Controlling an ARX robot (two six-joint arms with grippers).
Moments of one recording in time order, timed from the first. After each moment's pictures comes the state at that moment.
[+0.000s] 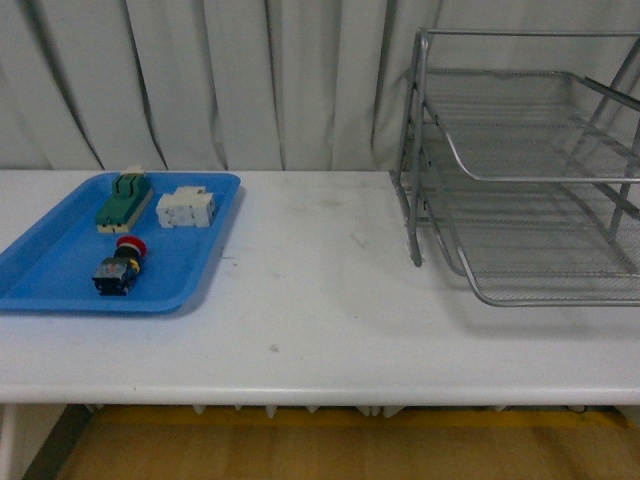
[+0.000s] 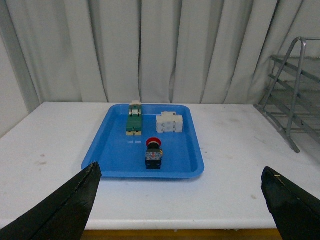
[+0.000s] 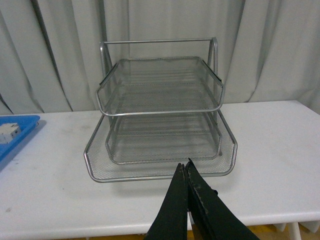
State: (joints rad) left arm 0.00 0.01 0.01 0.00 0.00 0.00; right arm 0.00 0.30 0.01 0.30 0.00 0.01
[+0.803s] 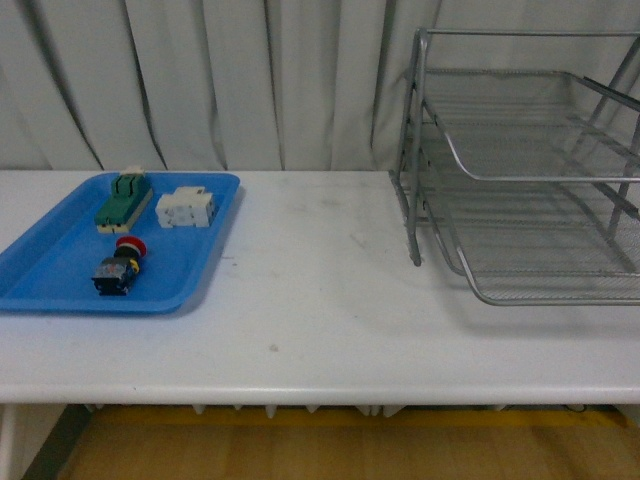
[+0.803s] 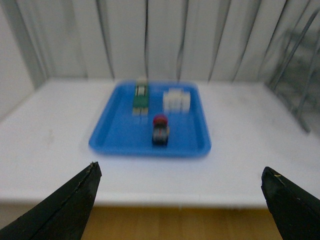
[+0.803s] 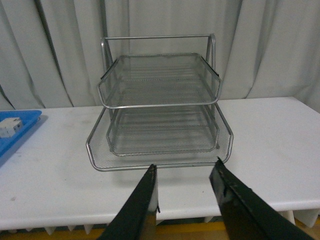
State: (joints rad) left arm -0.04 0.08 0.06 -0.15 -0.07 0.00; right arm 0.00 0.00 0.01 0.00 0.00 0.00
